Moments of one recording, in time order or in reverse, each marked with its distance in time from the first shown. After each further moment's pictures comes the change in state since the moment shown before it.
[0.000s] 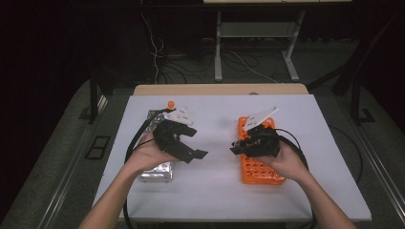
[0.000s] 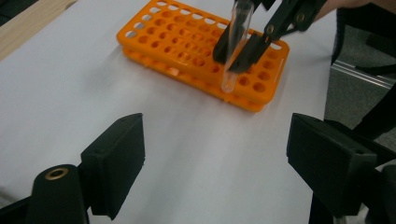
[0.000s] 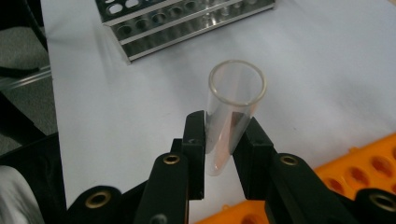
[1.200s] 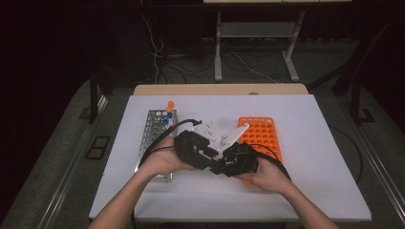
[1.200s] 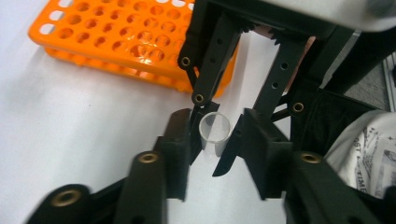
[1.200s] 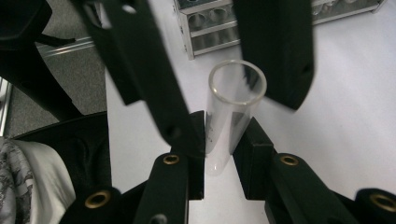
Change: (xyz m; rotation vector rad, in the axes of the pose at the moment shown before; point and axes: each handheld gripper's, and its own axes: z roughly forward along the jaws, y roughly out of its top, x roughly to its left) left arm -0.022 0.012 0.036 0.139 -0.132 0.157; right arm 0.050 0.014 0.039 0.062 0.121 -0.108
